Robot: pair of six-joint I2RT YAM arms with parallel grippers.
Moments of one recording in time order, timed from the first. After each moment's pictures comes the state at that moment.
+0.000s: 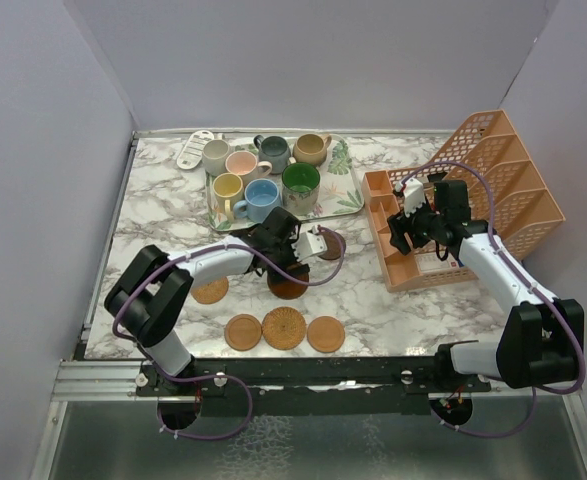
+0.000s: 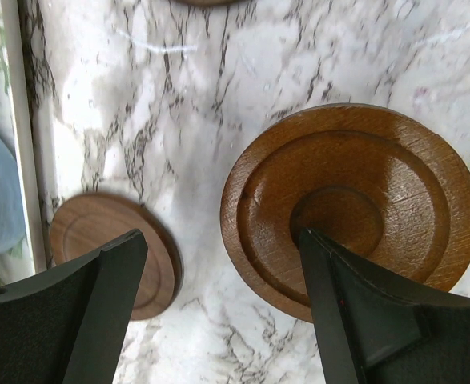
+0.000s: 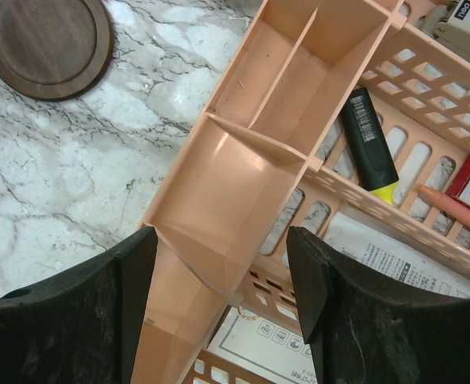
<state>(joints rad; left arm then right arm) -0.71 1.65 0.94 -0.29 0.04 0.58 0.11 1.30 0.87 -0.39 -0.33 -0.46</state>
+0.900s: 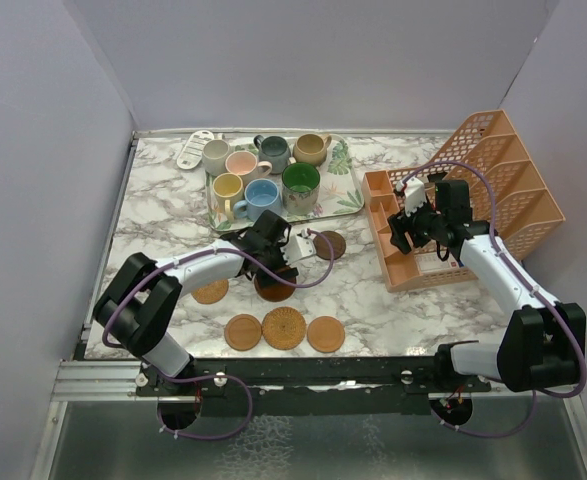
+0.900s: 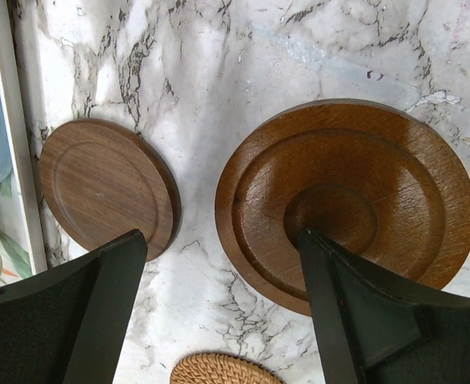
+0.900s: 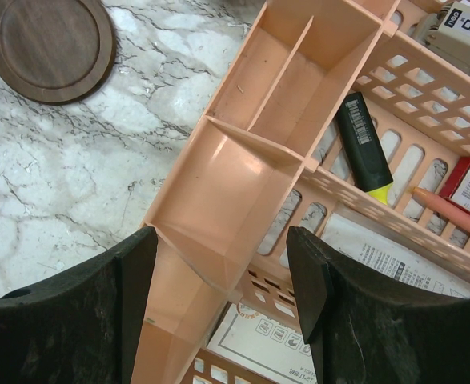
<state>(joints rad) -0.67 1.57 0.87 -0.35 -0.01 0.61 0.11 1.28 0.87 -0.39 -0.33 -0.46</state>
